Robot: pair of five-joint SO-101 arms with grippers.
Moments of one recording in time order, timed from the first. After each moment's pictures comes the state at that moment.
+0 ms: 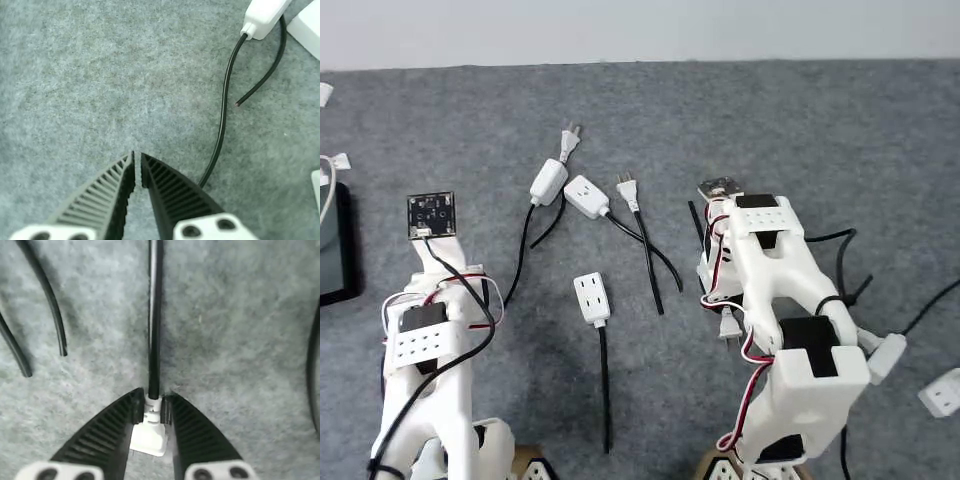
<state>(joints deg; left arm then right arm) -18.6 -33.6 66.6 35.9 -3.4 -6.9 15.0 17.8 72.8 10.7</state>
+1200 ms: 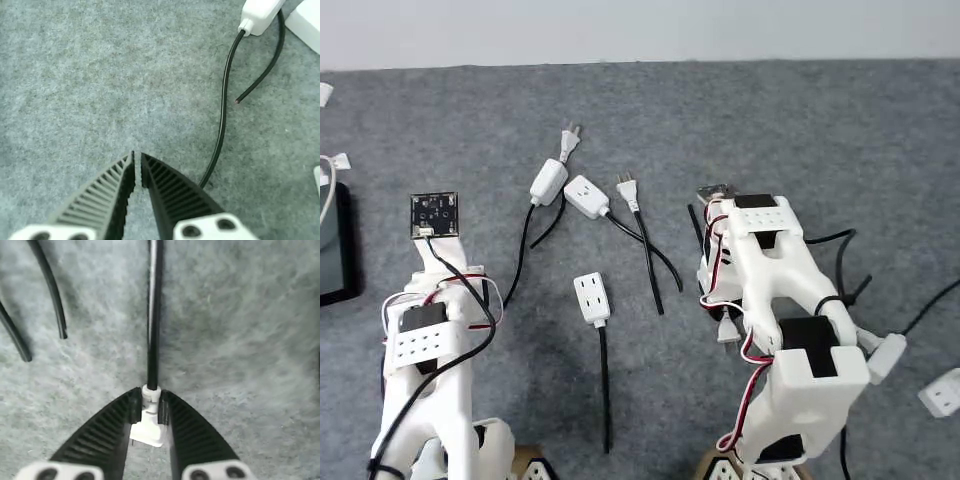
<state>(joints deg) -18.6 -33.6 66.6 35.9 -4.3 -7.1 15.0 17.7 76.1 9.1</state>
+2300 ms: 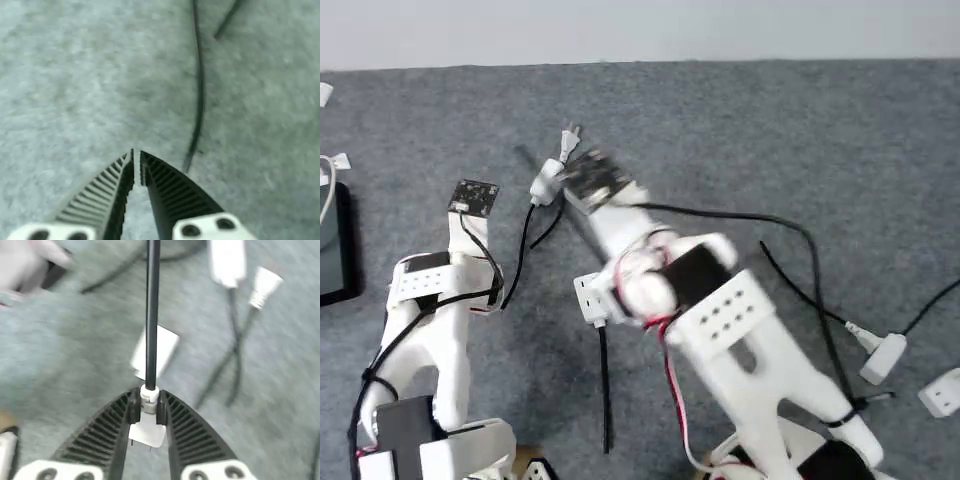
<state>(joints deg) -15.5 -8.9 48.0 50.0 -20.0 -42.9 -24.7 17.8 75.6 3.3</state>
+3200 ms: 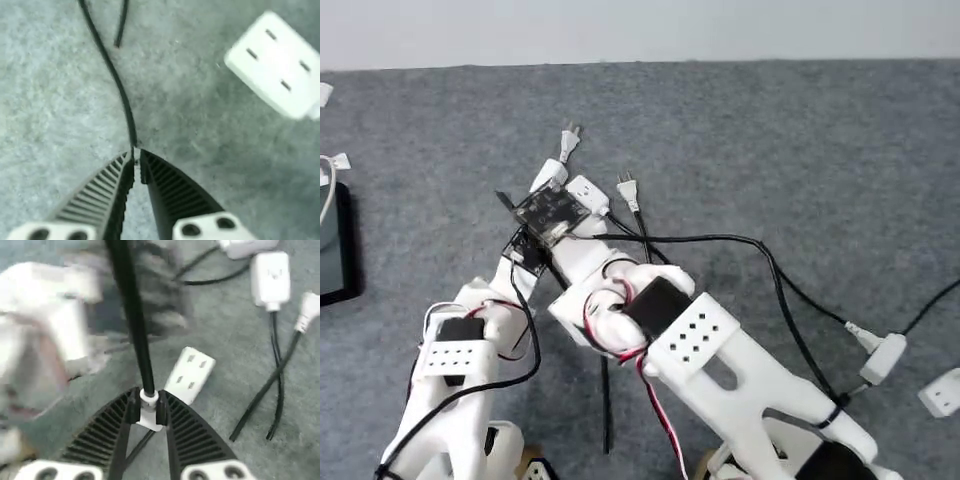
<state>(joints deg) -6.2 -38.3 74.0 39.3 -27.2 -47.0 -24.8 29.8 59.3 -4.4</state>
